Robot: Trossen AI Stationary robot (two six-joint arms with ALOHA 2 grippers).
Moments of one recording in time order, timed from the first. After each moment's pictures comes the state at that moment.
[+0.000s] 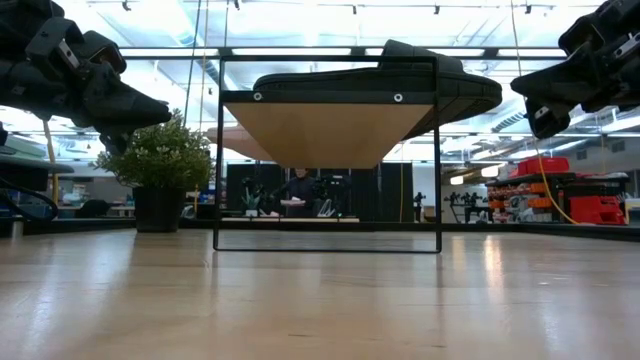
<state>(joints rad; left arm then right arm) -0.11 0.23 0.01 0.10 -0.25 -0.38 0.05 0.04 0.04 -0.02 0.03 0.21</state>
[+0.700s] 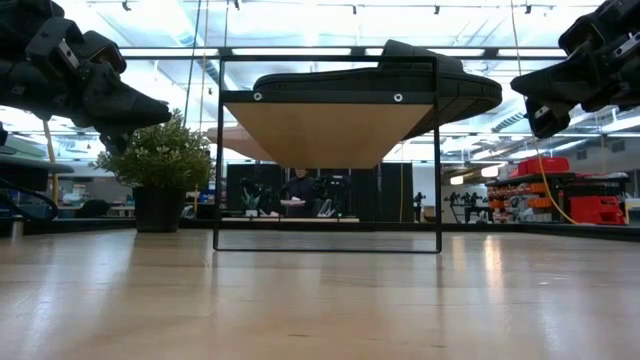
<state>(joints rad) -0.11 0.23 0.01 0.10 -0.25 -0.38 0.05 0.04 0.04 -0.02 0.03 0.21</state>
